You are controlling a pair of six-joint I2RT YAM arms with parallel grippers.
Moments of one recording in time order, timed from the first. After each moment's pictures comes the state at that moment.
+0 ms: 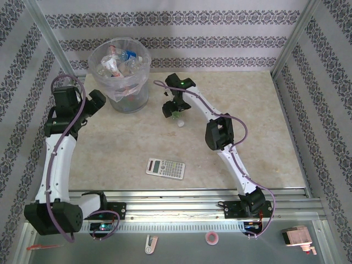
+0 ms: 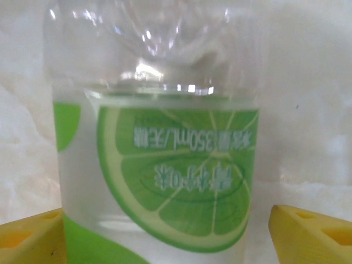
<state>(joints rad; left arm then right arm) 0.16 1.15 1.22 -0.71 0.08 -0.61 0.52 2.70 2.66 -1.25 -0.06 0.07</state>
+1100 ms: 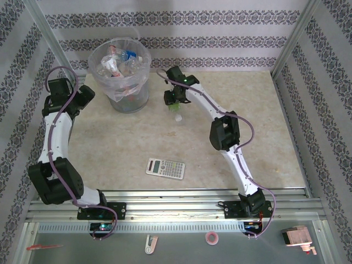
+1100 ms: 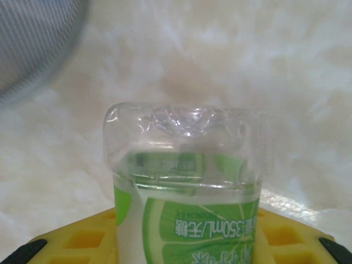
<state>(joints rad) 0.33 1.45 1.30 -0.60 0.13 -0.59 0.52 2.52 2.49 -0.99 -0.06 0.23</state>
